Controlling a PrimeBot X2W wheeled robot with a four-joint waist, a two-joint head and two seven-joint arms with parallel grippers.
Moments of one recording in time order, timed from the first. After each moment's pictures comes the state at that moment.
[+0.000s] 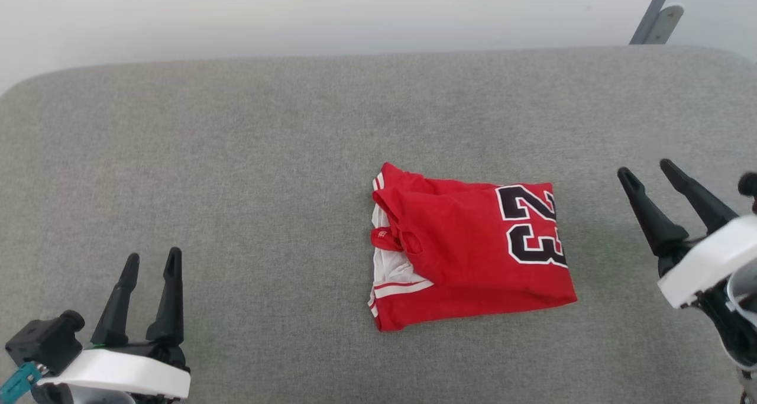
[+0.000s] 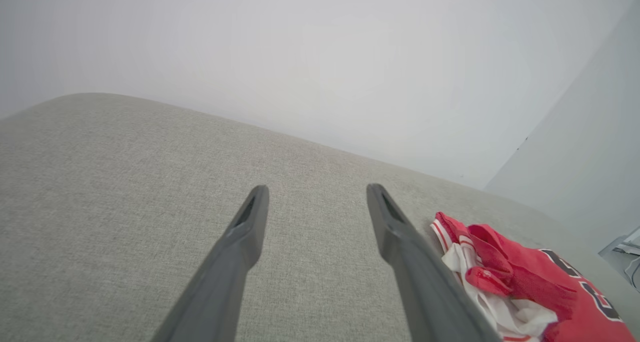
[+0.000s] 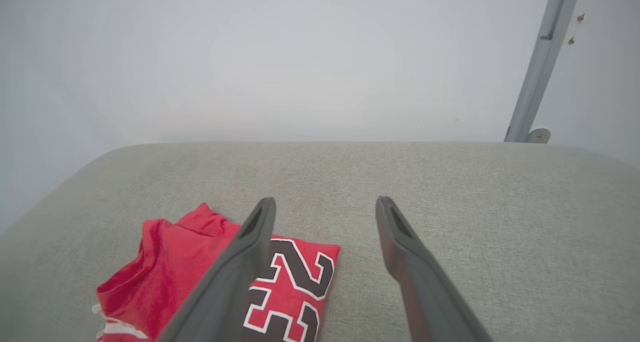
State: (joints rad) left arm -0.01 0.30 -0.07 0.13 -0.65 -0.13 -0.26; right arm -0.27 -0.47 0.13 0.05 0.72 0.13 0.23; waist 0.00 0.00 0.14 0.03
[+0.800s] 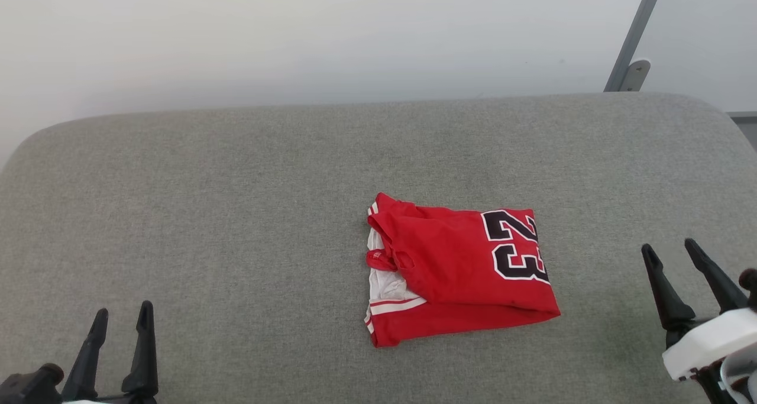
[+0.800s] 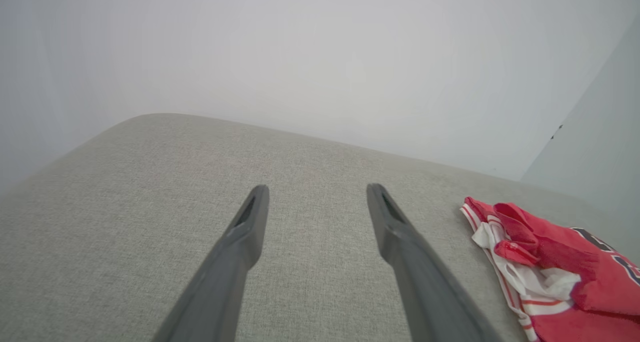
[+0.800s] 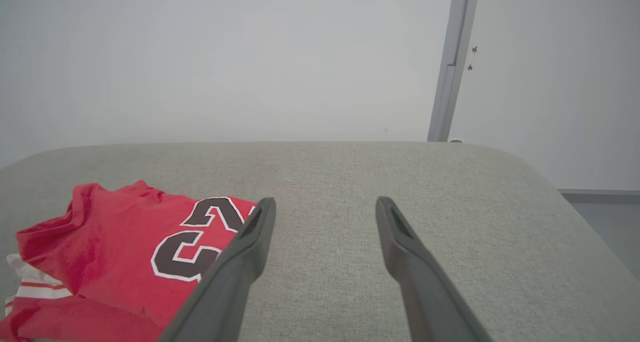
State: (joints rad) left arm 0.13 0.29 0.04 0.13 -0.53 -0.13 -0.26; right arm -0.13 -0.48 0.18 0.35 0.59 0.13 -0.23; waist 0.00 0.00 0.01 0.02
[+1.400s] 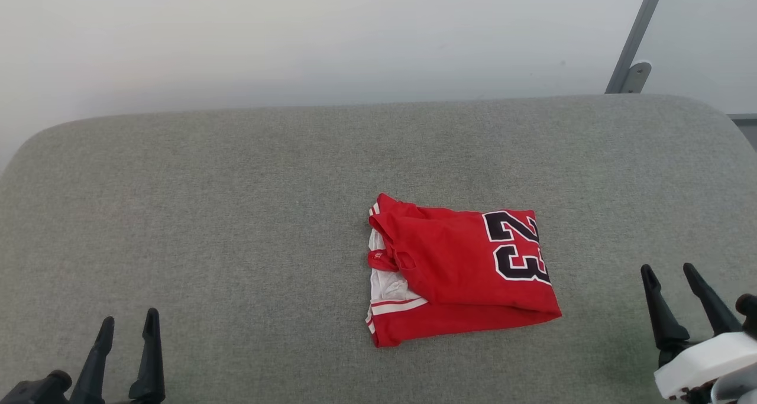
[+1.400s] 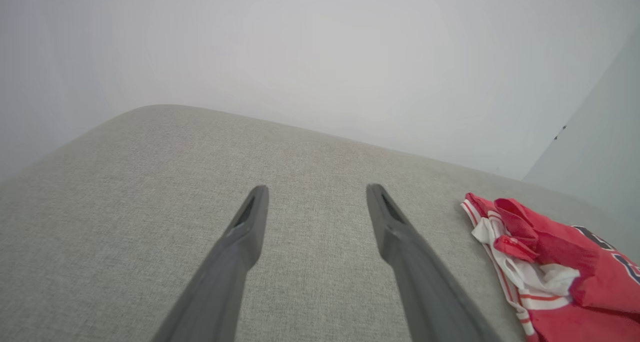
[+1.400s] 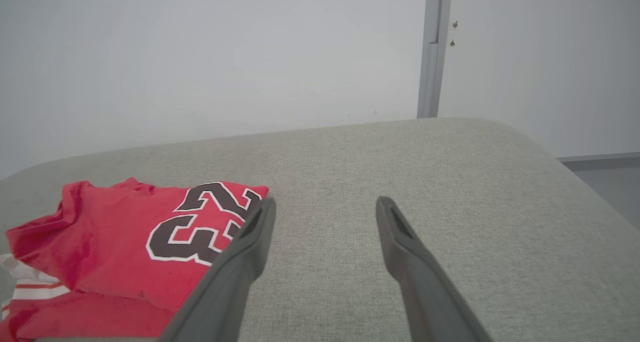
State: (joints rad) left arm 0.15 0.26 0.05 0.14 -0.51 -0.13 -0.26; right arm -0.08 -0.41 0.13 0.38 0.58 0.13 -0.26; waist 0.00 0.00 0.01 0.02
